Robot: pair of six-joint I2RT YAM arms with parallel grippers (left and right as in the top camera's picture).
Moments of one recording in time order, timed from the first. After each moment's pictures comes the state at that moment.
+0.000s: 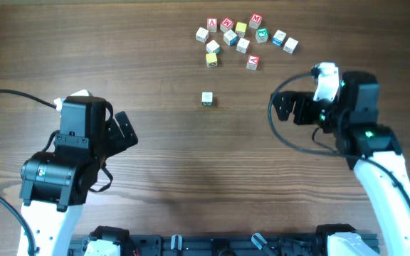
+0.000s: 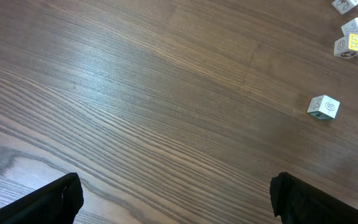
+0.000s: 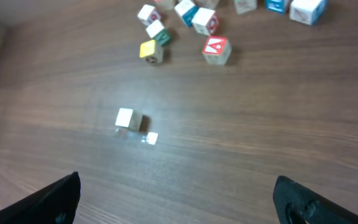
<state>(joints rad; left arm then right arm) -0.17 1.00 1.15 -1.17 -0.23 -0.52 0.05 1.21 0.90 -0.46 -0.42 0.20</state>
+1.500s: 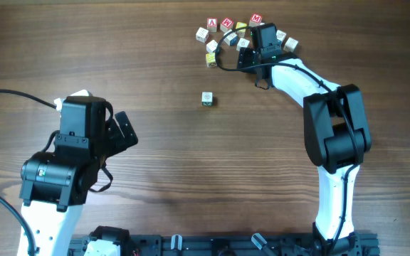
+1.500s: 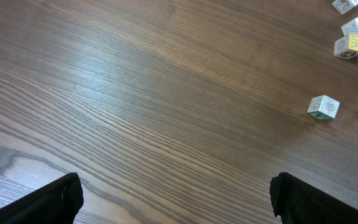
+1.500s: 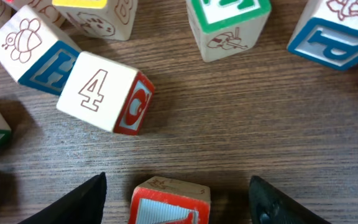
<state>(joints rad) -0.17 1.00 1.15 -1.17 -0.23 -0.52 0.28 2.26 1.56 -0.24 0.10 0.37</state>
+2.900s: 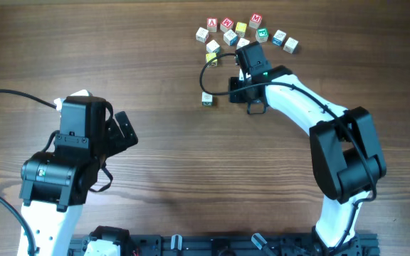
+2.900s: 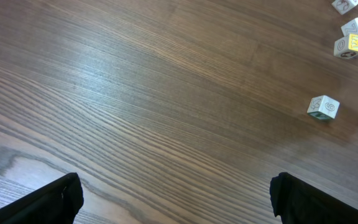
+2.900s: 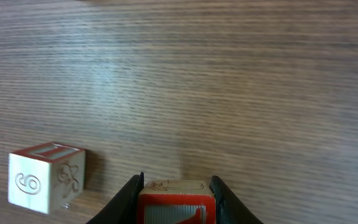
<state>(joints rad) -0.17 1.00 1.15 -1.17 -0.23 -0.52 0.41 2.02 1.35 -0.47 -0.07 0.38</state>
